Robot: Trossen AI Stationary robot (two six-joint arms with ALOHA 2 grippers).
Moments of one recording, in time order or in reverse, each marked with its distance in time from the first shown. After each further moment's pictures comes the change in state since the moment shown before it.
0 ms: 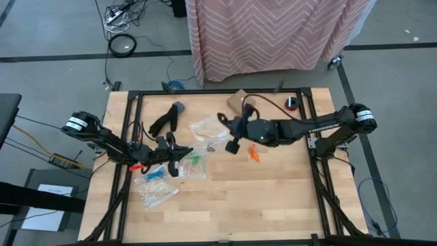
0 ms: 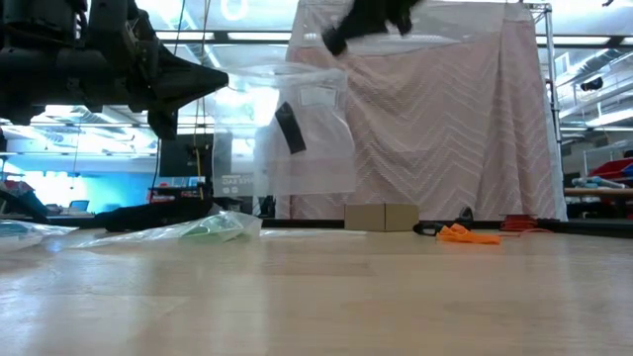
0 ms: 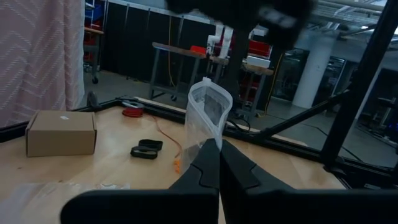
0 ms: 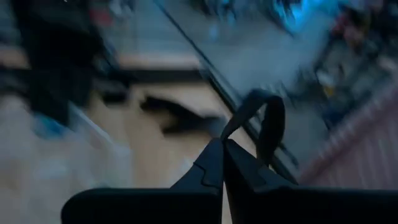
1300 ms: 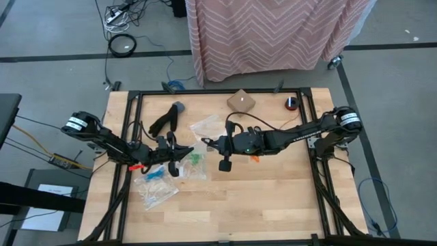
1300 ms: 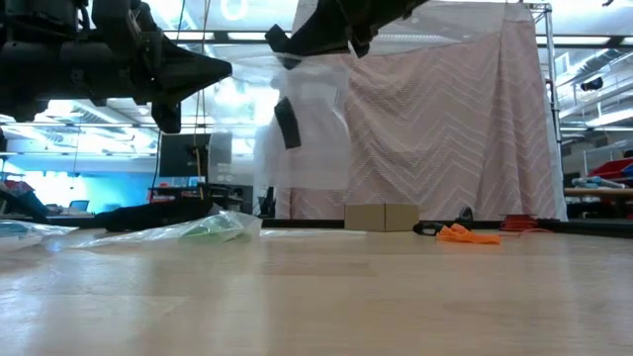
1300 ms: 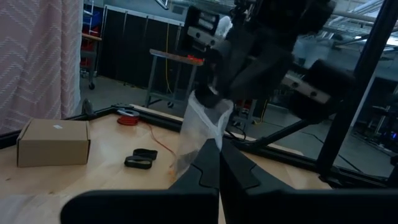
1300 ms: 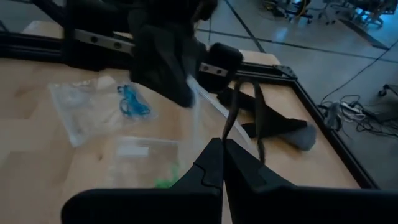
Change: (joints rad) left arm 0.000 0.000 0.023 0.016 0.004 0.007; right arm 0.043 0.179 0.013 0.130 -0.240 -0.031
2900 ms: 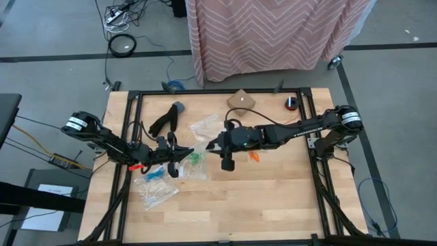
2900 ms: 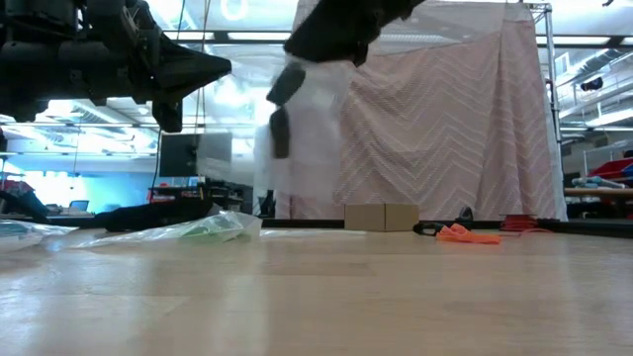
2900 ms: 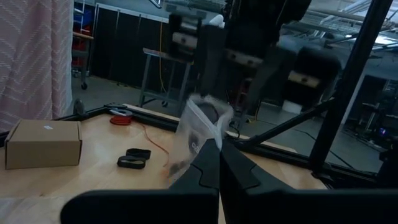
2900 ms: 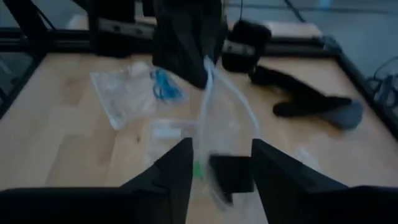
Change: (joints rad) left arm 0.000 0.000 0.000 0.001 0.030 0.001; right arm -0.047 -0.019 0.052 -0.164 -0.187 0.098
